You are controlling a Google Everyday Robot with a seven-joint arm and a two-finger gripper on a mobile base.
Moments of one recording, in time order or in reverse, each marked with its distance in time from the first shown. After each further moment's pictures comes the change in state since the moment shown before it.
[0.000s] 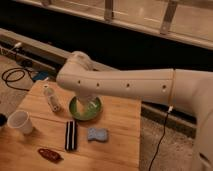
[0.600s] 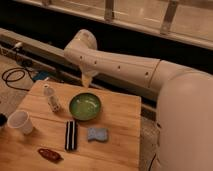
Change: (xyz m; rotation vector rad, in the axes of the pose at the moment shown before) arm -0.104 -0.086 0.009 0.068 -0.076 0.024
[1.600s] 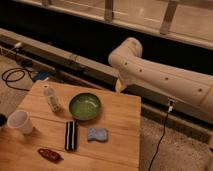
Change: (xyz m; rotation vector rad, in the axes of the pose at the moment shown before) arm 0.112 -0.135 0.042 0.056 0.100 0.358
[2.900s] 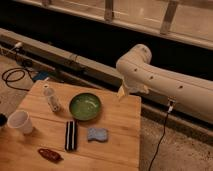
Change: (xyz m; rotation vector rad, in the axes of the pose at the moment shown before) arm 0.068 0.008 -0.004 -0.111 0.029 0.065
